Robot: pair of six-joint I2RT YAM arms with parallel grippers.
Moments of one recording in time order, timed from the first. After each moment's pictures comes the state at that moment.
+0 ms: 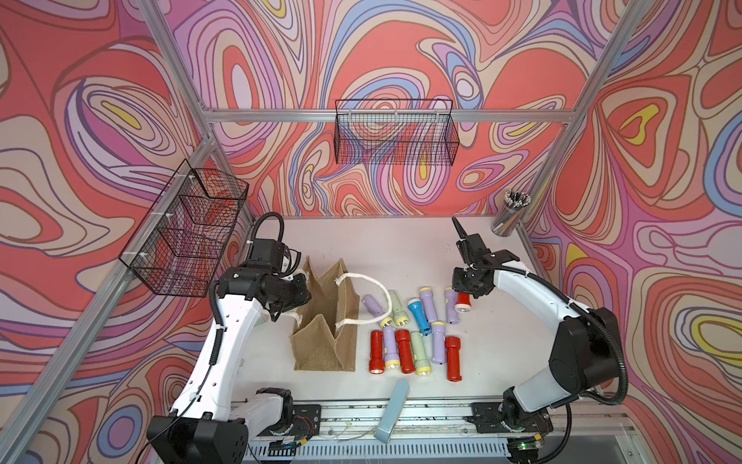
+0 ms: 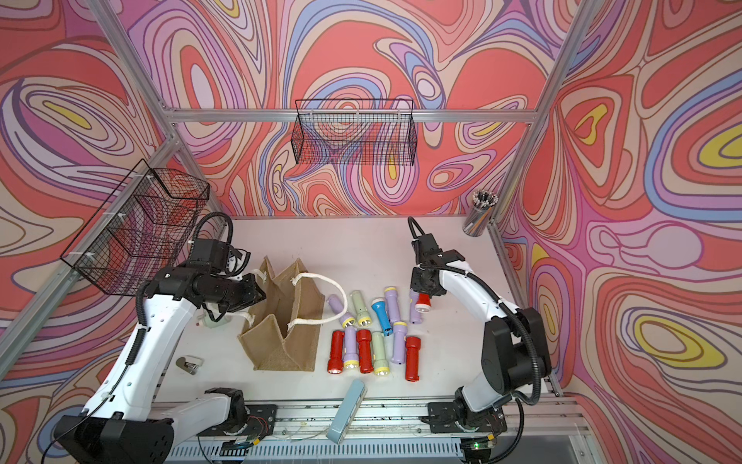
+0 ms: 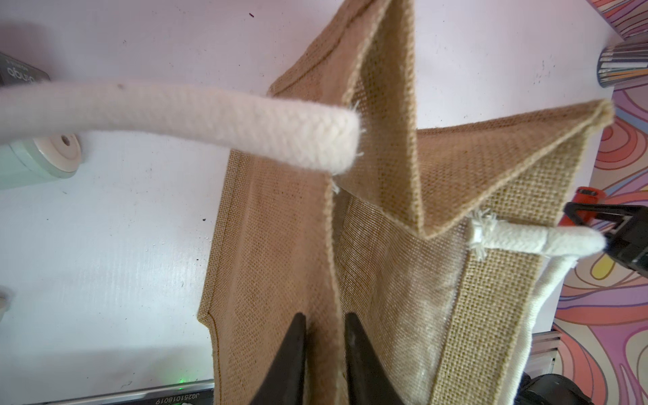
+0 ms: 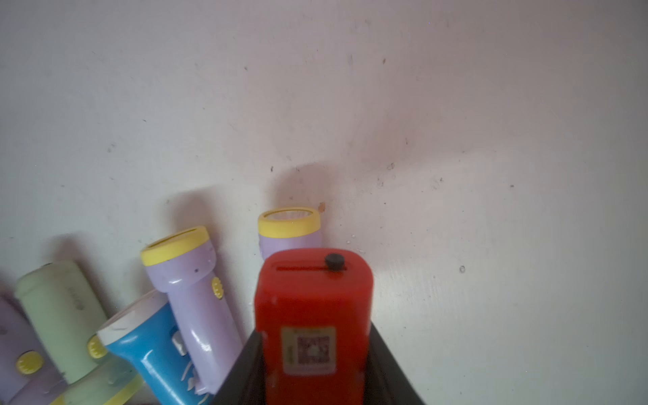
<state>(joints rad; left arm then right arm) -0.08 1.16 1.25 -1.22 0.25 -0.44 0.28 1.56 1.24 -0.87 0.11 0.45</state>
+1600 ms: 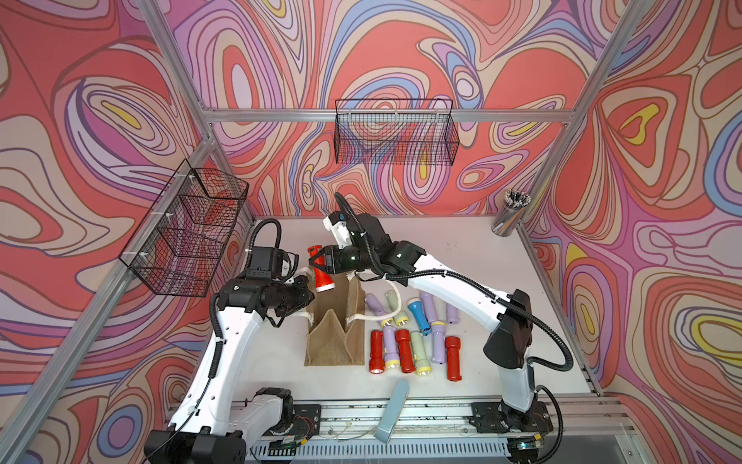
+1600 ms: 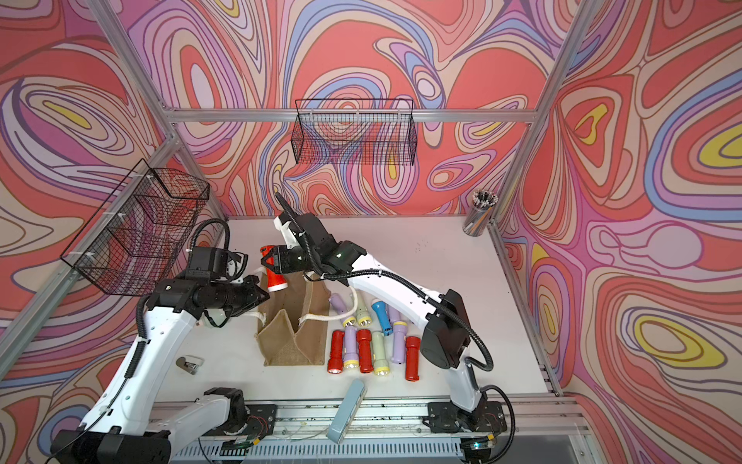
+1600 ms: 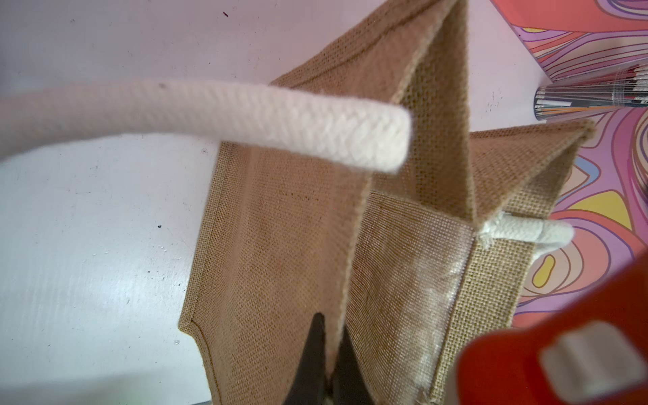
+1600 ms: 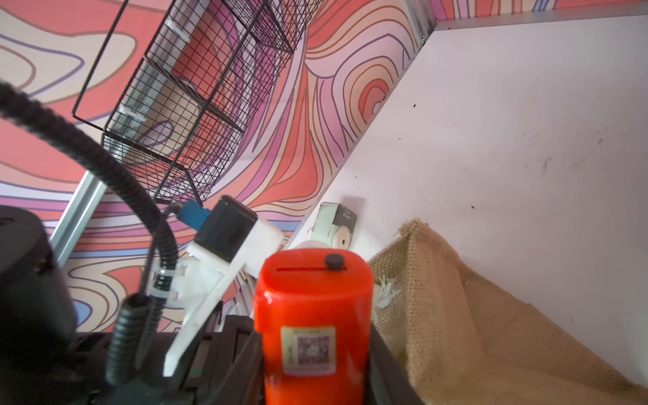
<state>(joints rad) -0.08 1.08 1.15 -1.09 0.33 -0.55 0.92 2.01 1.98 -0.41 -0.32 0.59</state>
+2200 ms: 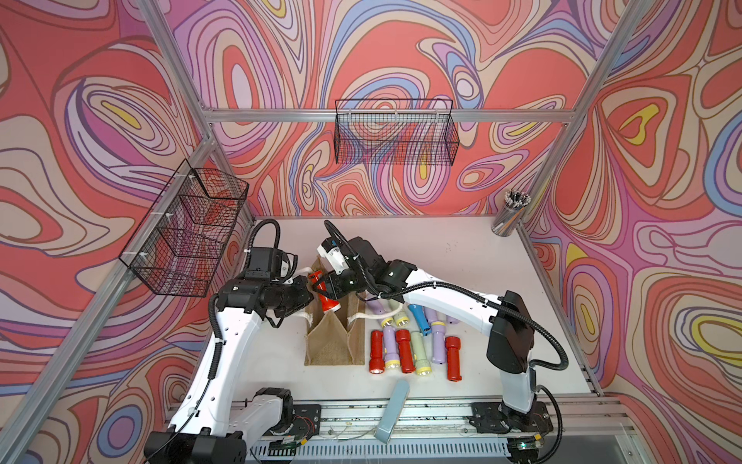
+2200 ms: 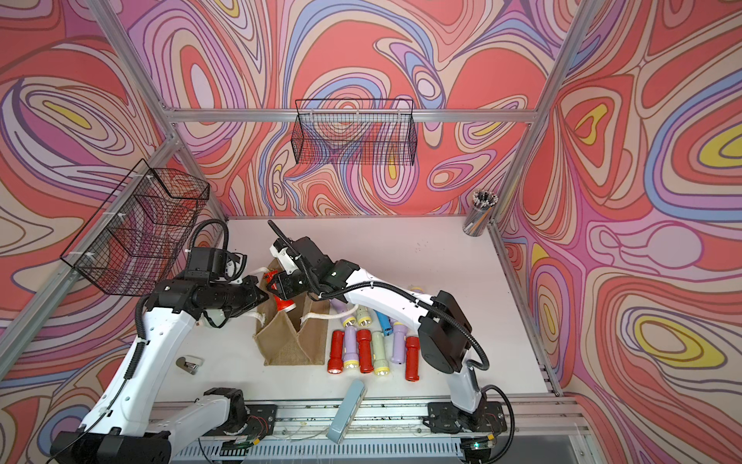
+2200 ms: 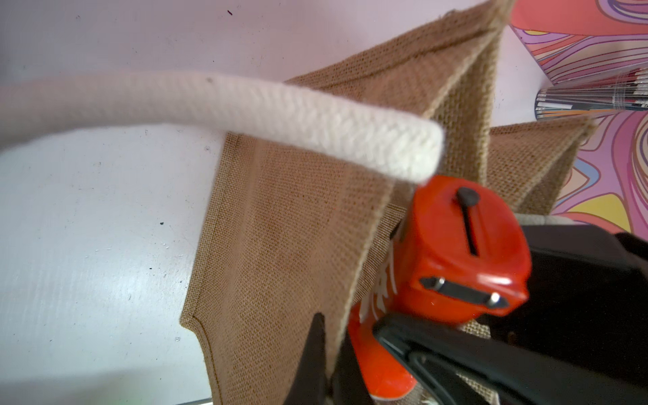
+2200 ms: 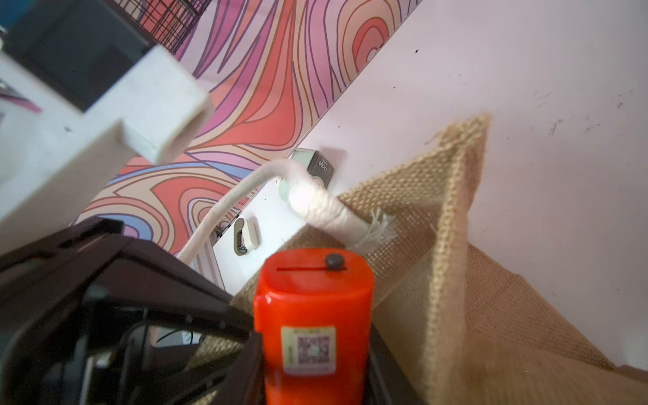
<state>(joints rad) -0.07 1.08 1.14 -1.09 0.33 -0.56 0.97 1.99 1.79 -0.37 -0.30 0.41</state>
